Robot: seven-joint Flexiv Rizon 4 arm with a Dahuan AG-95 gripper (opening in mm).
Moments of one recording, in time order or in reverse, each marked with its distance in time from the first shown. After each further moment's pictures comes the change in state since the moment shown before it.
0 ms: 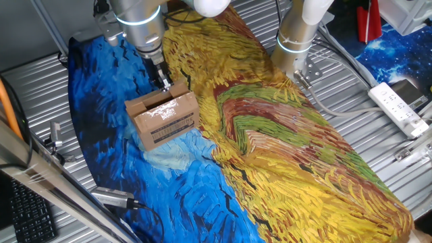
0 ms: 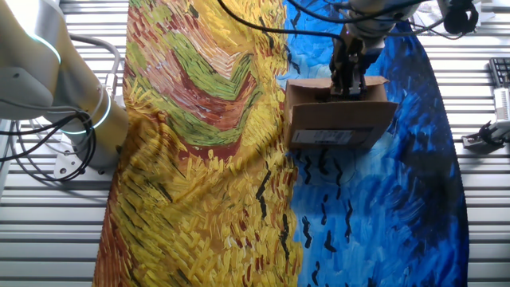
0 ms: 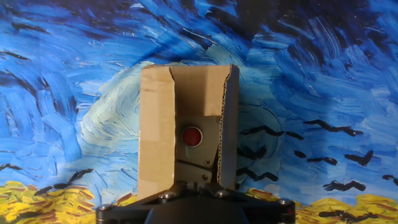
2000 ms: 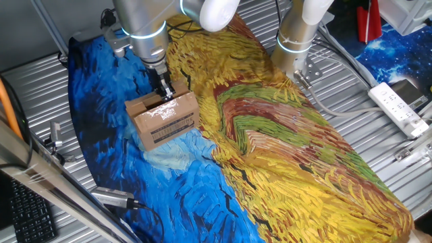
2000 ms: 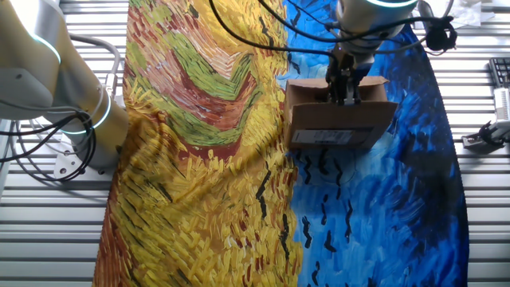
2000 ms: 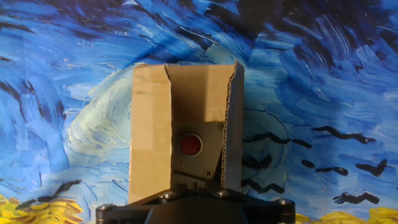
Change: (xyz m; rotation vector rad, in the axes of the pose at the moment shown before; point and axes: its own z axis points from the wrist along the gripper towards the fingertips) arm -0.003 0.000 0.036 0.005 -0.037 -0.024
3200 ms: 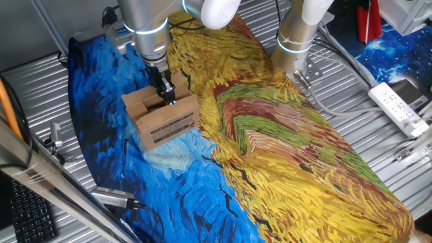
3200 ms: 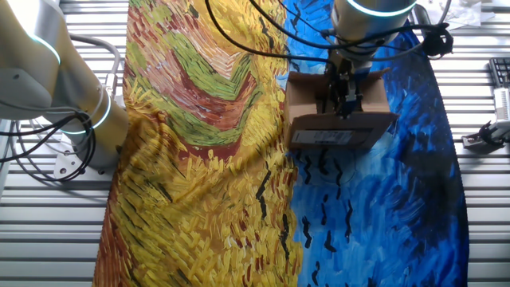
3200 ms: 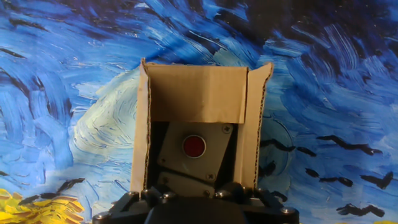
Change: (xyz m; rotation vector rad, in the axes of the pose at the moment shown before) arm -0.001 0.000 0.000 -0.034 -0.037 -0.028
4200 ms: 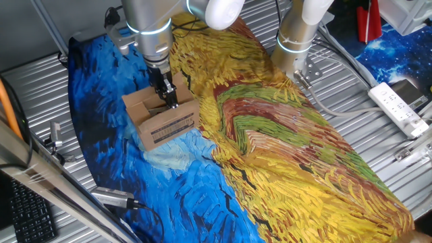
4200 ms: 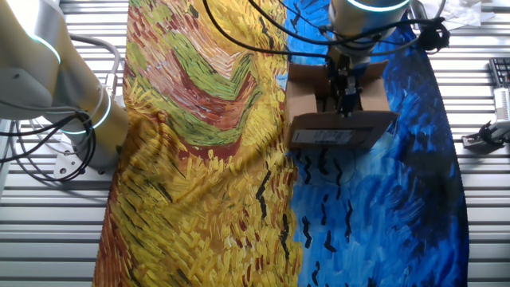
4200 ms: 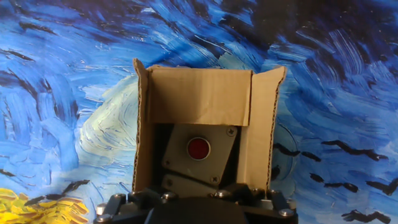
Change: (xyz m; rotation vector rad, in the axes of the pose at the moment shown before) arm -0.004 0.012 -0.001 0.000 -0.012 0.009
